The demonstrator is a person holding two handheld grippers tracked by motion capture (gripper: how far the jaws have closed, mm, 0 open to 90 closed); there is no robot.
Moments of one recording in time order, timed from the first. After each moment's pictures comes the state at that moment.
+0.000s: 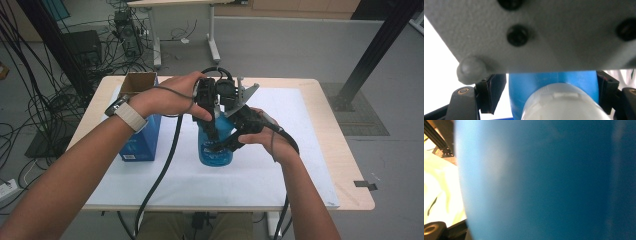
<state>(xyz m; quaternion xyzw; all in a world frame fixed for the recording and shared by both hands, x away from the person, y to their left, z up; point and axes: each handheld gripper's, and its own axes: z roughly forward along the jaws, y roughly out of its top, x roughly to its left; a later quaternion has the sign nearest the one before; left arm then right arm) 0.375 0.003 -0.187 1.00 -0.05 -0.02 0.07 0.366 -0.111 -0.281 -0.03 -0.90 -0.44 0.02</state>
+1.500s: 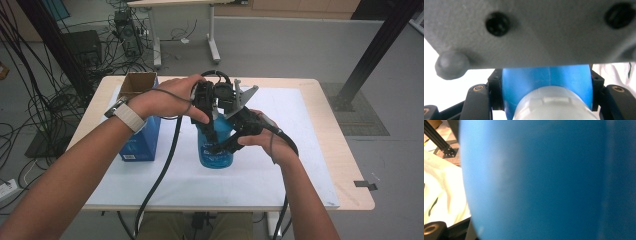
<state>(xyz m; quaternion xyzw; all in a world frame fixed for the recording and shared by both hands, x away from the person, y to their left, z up) 0.372 0.006 -0.192 1.00 -0.05 -0.03 0.08 0.363 -0.109 -0.283 -0.03 -0.90 -0.44 0.03</state>
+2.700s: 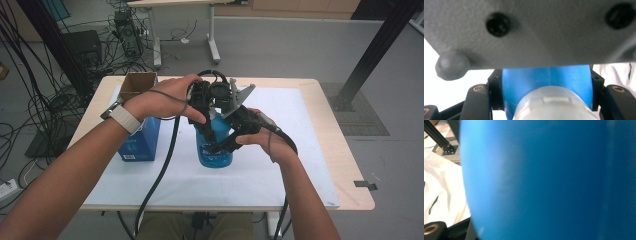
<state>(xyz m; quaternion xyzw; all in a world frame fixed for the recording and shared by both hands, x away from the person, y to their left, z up) 0.371 0.013 -0.191 0.99 -0.05 -0.03 0.09 0.363 -0.104 -0.280 -0.03 -0.90 -0.43 0.03</state>
